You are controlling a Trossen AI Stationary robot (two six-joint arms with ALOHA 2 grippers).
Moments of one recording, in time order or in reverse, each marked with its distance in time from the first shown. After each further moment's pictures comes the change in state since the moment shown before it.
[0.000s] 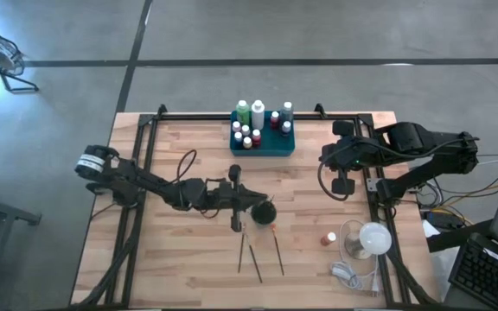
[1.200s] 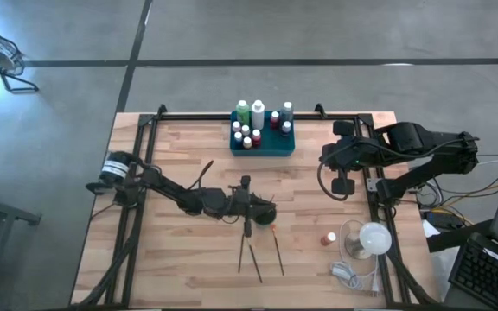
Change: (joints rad) left arm 0.013 0.224 0.040 -0.008 -0.013 -0.164; right arm 0.000 0.000 0.000 -0.007 -0.001 0.020
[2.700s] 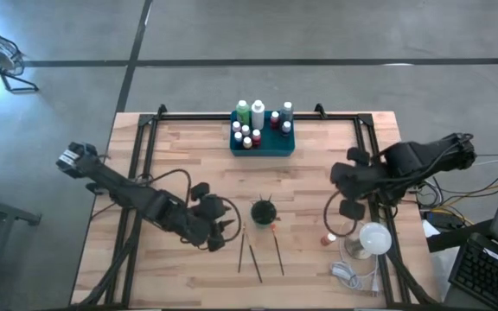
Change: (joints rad) left arm -0.295 -0.403 0.417 -1.695 -0.344 -0.481; right arm 0.214 0.008 -0.074 -0.202 -0.117 0.550
